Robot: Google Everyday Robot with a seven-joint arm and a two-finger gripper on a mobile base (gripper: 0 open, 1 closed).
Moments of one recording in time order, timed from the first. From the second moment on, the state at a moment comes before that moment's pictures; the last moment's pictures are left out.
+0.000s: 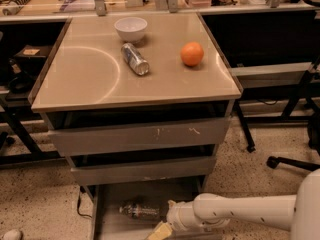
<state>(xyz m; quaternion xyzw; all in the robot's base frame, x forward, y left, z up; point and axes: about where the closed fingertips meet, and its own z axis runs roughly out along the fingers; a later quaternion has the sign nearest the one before) 0.420 0.003 0.324 -0.41 0.83 0.31 0.22</state>
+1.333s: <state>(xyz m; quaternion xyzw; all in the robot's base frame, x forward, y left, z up) 0.486 0.071 0.223 -0.43 0.81 0.31 0.25</state>
